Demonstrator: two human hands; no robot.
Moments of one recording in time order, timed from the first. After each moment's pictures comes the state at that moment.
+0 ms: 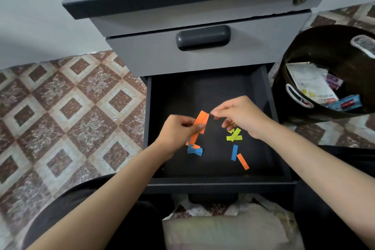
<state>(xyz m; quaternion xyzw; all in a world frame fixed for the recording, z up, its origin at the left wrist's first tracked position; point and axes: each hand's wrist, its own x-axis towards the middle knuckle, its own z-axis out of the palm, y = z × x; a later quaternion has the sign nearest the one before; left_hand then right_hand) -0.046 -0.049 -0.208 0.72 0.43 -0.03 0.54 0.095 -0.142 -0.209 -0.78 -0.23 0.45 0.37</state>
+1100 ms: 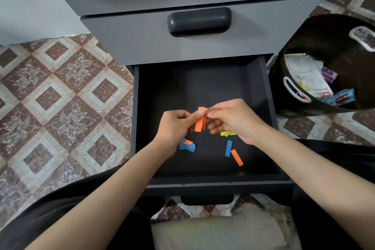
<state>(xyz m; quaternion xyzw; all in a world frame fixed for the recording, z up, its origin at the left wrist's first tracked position) -0.030 -0.052 -0.229 0.63 0.48 0.02 0.61 0.082 -0.138 -0.214 -0.74 -0.15 0.51 0.41</state>
